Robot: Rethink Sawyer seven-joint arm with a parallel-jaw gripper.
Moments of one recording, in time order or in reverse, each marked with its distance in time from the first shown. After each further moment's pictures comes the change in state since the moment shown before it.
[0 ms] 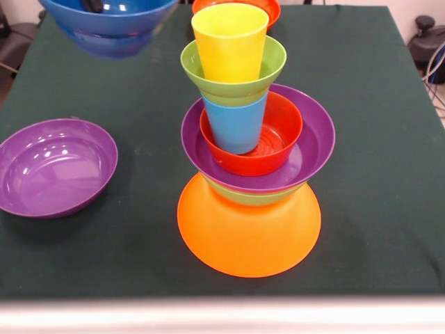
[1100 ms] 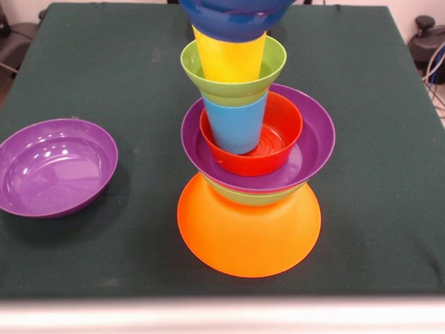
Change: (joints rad) arm 0.100 -0.030 -0.001 0.001 0.047 -0.005 0.000
